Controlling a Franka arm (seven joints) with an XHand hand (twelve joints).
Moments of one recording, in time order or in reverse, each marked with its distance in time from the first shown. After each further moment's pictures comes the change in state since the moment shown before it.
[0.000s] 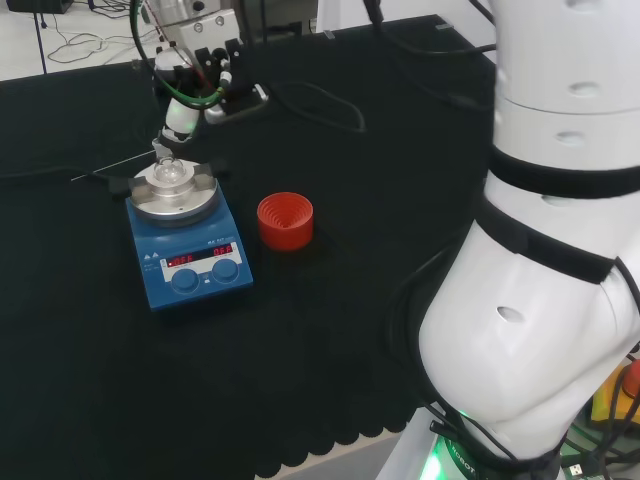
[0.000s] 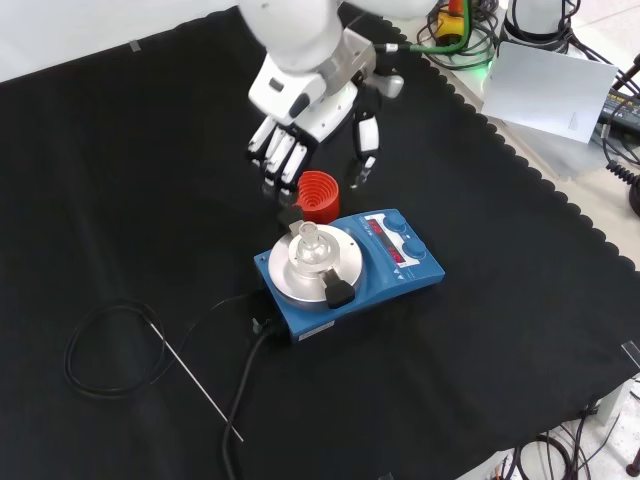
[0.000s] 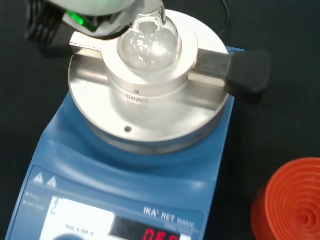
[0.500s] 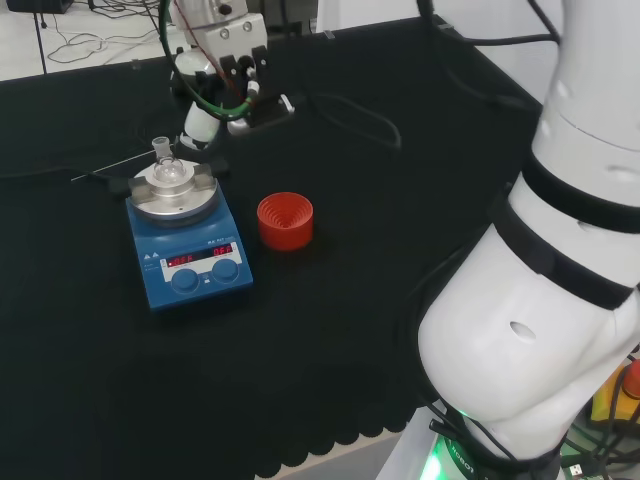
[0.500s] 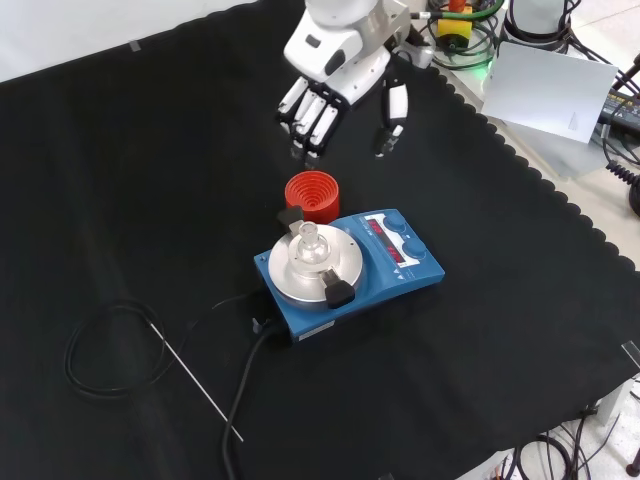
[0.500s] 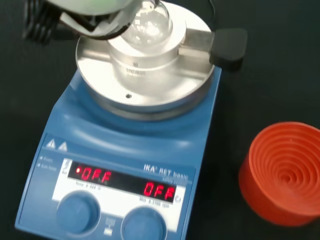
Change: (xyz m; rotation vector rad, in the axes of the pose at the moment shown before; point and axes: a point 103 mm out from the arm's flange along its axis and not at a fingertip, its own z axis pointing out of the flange) arm -0.003 -0.061 0.009 -0.050 0.016 0.028
